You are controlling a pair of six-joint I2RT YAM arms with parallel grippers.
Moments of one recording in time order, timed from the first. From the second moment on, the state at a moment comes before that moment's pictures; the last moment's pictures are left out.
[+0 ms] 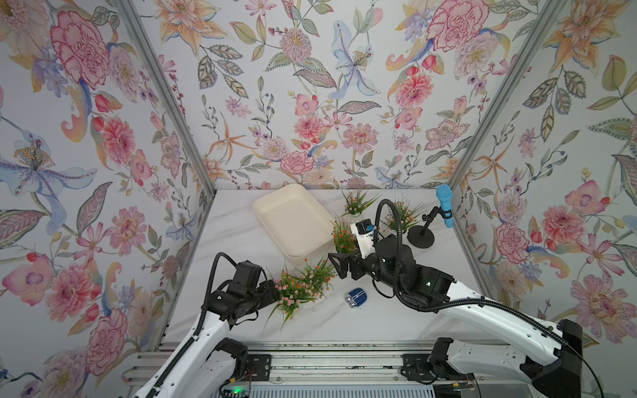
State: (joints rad) left arm -0.38 0.78 0.56 -0.80 0.08 -0.75; right arm 0.99 1.13 0.99 -0.24 0.16 0.34
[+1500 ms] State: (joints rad) left arm -0.51 0.96 0.61 -0.79 -0.08 -0.75; right arm 1.33 1.21 0.95 -0.23 0.36 0.26
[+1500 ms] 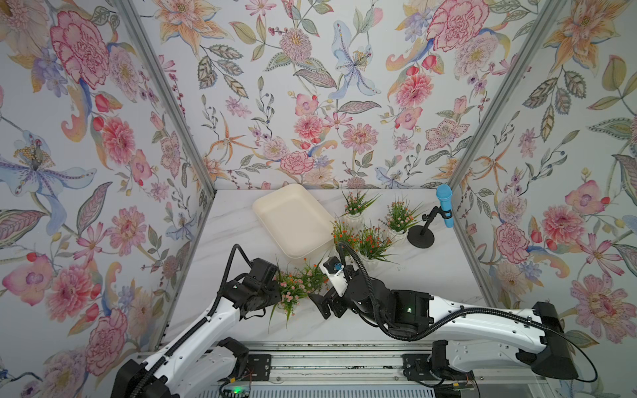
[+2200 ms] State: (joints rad) left arm -0.51 0.95 0.73 -0.98 -0.20 -0.74; right arm 1.33 1.21 0.96 -0.23 0.38 0.22
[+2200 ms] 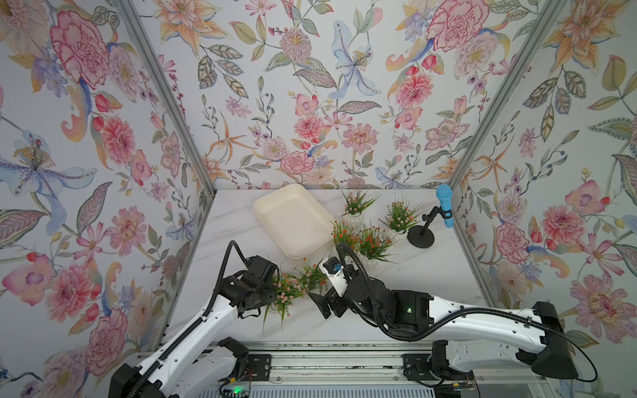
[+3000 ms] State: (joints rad) left arm -0.24 1.44 1.32 -0.78 -0.17 -0.53; right arm 0.91 1.45 1.33 -0.17 0.10 0.07
